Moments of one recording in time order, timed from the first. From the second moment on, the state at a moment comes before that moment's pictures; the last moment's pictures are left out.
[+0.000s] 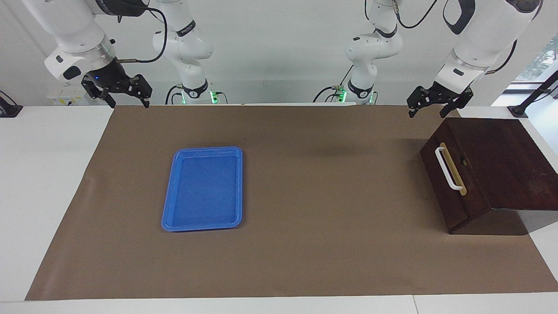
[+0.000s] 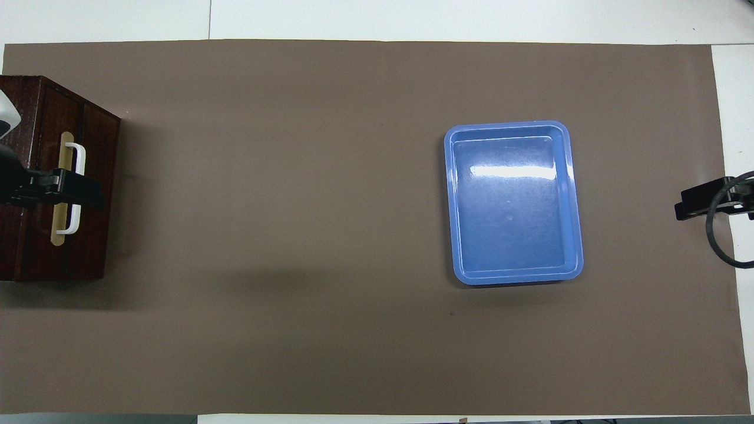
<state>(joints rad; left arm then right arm) 0.13 -0.04 -0.22 -1.62 -0.02 1.51 0.01 -0.15 -0.06 0.09 -1.59 0.01 1.42 -0.03</state>
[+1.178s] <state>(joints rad) 0.12 0.07 -0.22 -1.85 0.27 1.90 0.01 -0.15 -0.06 0.09 -1.59 0.01 1.42 -0.03</state>
